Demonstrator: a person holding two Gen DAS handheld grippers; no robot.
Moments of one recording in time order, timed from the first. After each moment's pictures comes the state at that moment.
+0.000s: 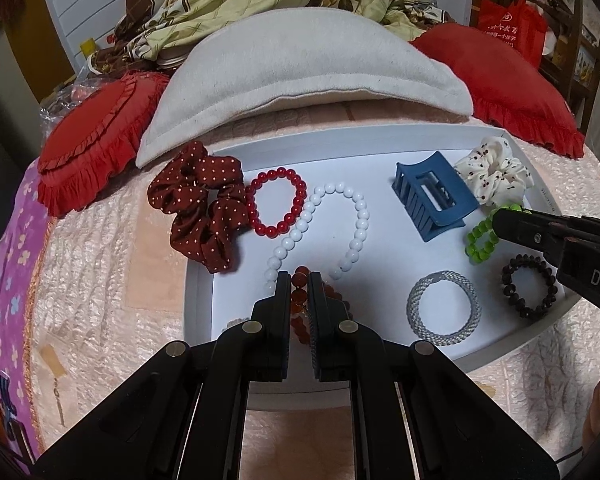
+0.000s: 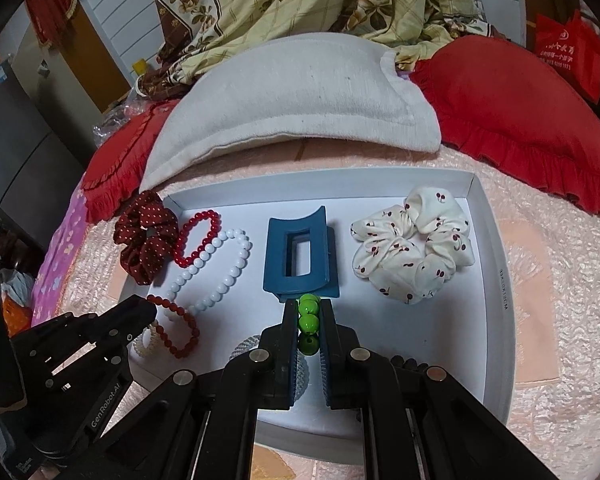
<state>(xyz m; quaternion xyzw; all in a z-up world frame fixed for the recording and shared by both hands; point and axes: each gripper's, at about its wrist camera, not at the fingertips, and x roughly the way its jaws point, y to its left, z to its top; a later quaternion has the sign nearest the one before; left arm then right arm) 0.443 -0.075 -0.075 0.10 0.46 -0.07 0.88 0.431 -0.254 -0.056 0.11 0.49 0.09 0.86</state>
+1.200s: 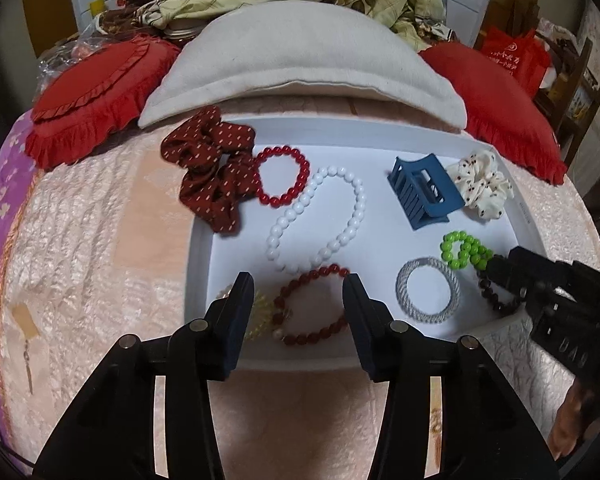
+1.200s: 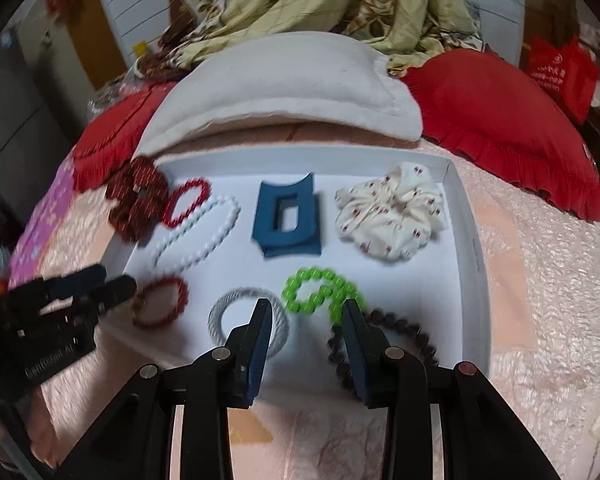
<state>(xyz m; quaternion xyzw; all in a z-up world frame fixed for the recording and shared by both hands) 0.426 -0.046 -0.072 0.02 0.48 -0.09 0.87 0.392 -0.245 -0.058 0.05 0.49 0.06 0.87</state>
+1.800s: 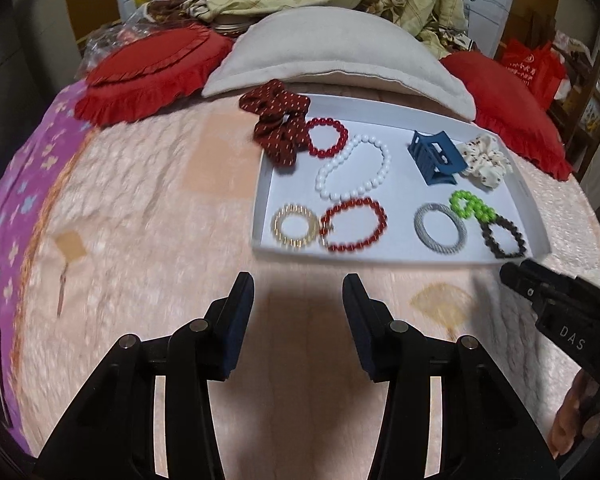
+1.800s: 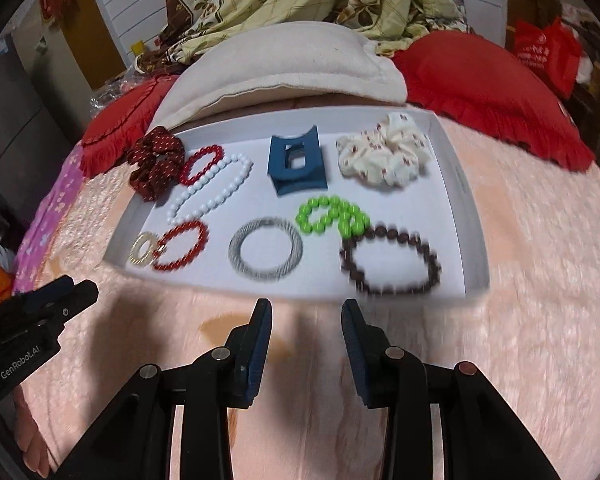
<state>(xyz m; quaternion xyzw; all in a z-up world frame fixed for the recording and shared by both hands) 0.345 -0.011 -0.059 0.00 0.48 -0.04 0.88 0.326 -0.242 -0.059 0.08 0.50 0.05 0.86</state>
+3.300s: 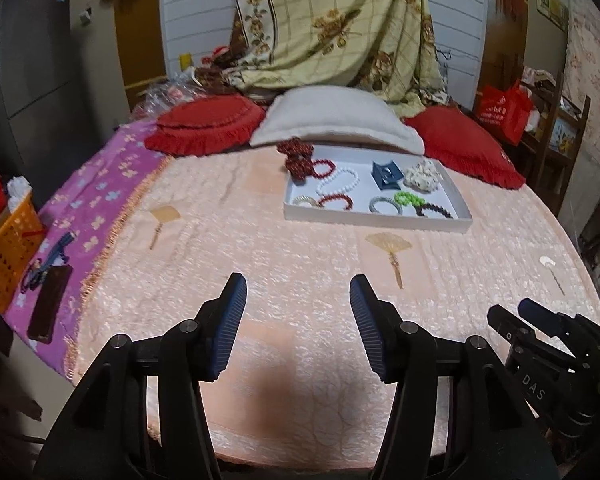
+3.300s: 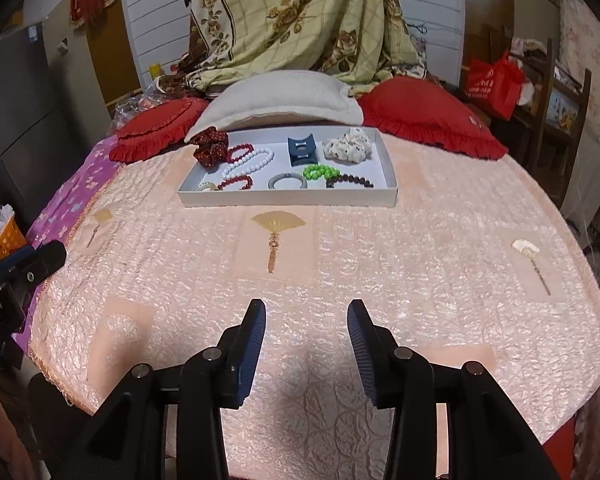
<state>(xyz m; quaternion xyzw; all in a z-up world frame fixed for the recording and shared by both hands) 0.132 -0.001 0.023 0.00 0.35 -0.02 0.94 0.117 -0.201 0.015 0.04 0.43 0.00 0.90</state>
